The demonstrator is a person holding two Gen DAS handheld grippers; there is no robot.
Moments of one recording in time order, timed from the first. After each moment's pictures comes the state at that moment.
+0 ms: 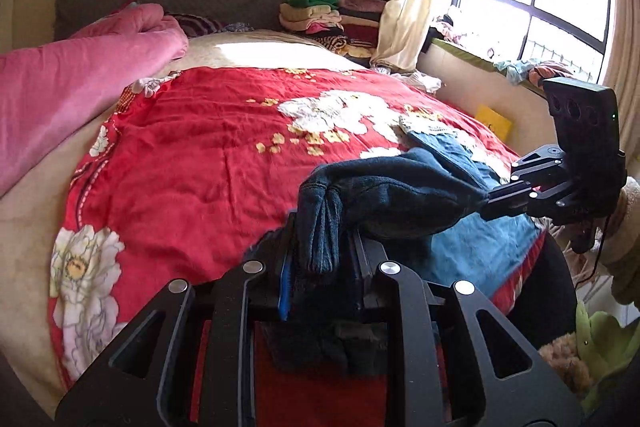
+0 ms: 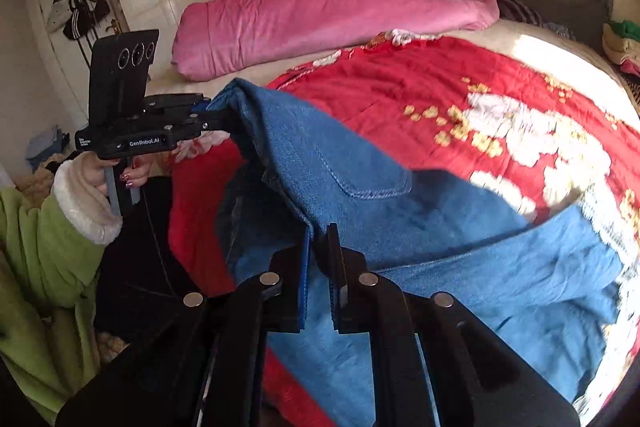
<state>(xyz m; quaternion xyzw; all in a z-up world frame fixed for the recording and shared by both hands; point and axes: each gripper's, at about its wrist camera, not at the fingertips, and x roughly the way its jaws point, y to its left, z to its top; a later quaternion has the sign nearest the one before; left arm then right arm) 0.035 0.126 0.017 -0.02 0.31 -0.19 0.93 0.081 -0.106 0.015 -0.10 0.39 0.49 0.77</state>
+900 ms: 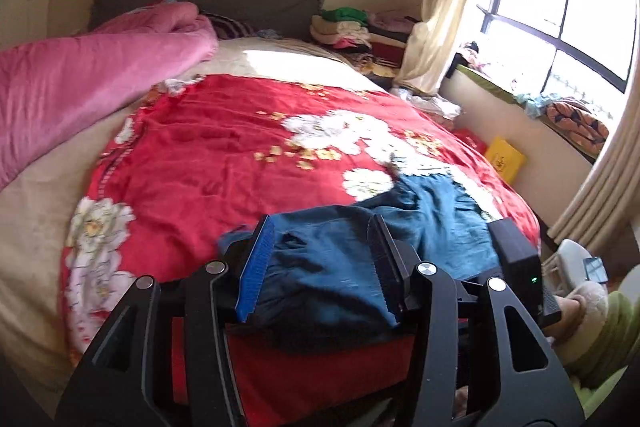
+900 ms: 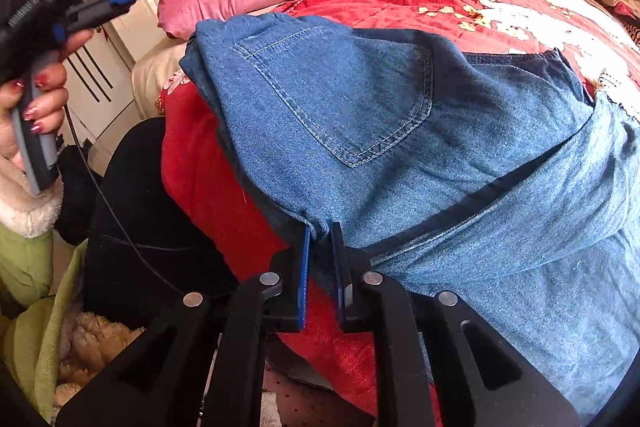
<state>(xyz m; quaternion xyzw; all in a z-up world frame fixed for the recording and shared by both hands) 0.002 0.083 0.064 -0.07 0.31 -0.15 0.94 0.042 -0.101 -0.058 -0.09 0.44 0.45 0.77</state>
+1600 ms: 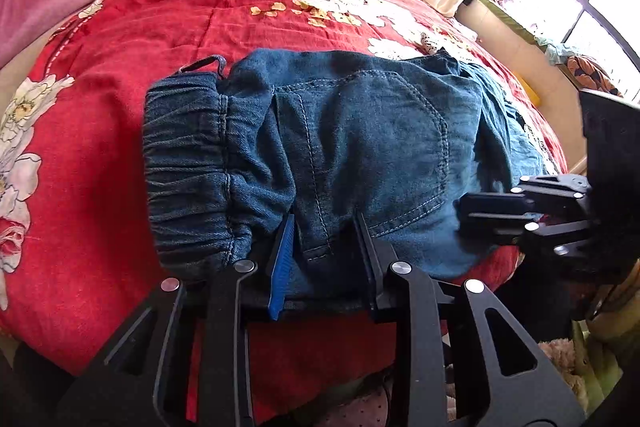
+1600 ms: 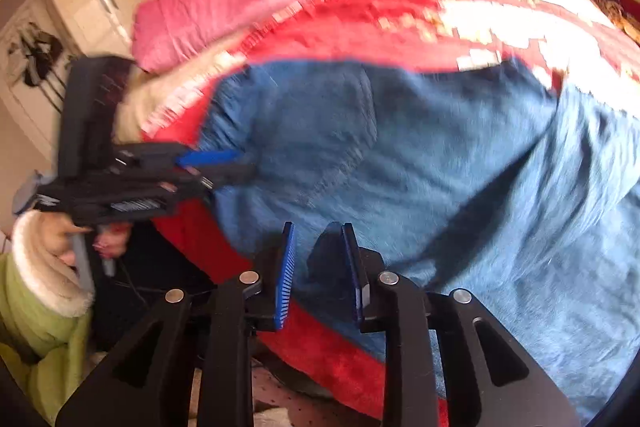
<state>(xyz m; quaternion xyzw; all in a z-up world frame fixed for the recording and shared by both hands) 0.029 0.083 -0.061 -0.08 0.45 -0.14 0.88 0.060 -0.105 -0.063 -0.05 0.48 0.39 0.79</state>
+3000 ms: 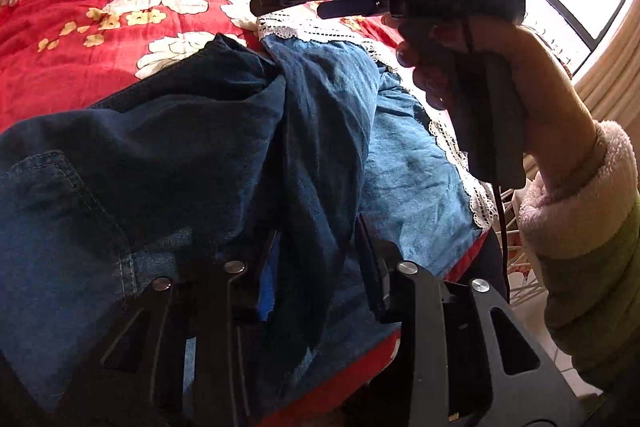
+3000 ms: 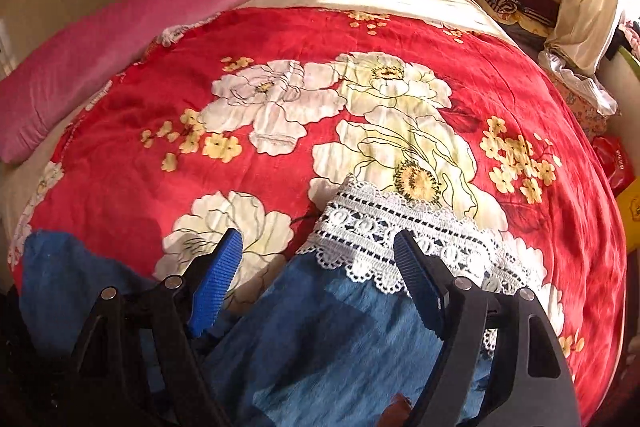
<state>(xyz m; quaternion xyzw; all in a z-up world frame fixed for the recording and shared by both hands) 0.096 -0.082 -0.056 -0.09 0.47 -0.28 0.83 0.263 -0.176 -0.015 -0.09 0.46 0.18 0.86</state>
